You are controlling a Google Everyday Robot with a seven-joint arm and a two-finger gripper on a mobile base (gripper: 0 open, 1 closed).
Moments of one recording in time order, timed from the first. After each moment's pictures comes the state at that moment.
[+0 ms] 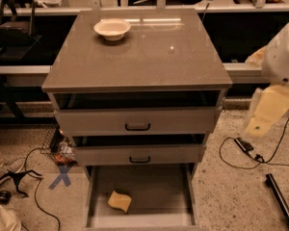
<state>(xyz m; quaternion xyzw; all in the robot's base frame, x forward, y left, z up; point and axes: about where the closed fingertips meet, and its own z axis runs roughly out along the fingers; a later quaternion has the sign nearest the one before) 0.437 -0.208 0.939 -0.59 0.79 0.01 0.17</state>
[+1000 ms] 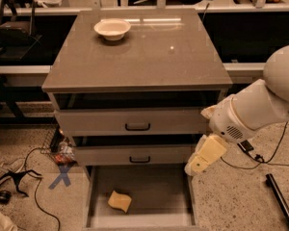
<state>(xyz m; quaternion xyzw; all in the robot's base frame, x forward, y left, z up) 0.434 -0.134 0.796 -0.52 0.81 0.16 0.21</state>
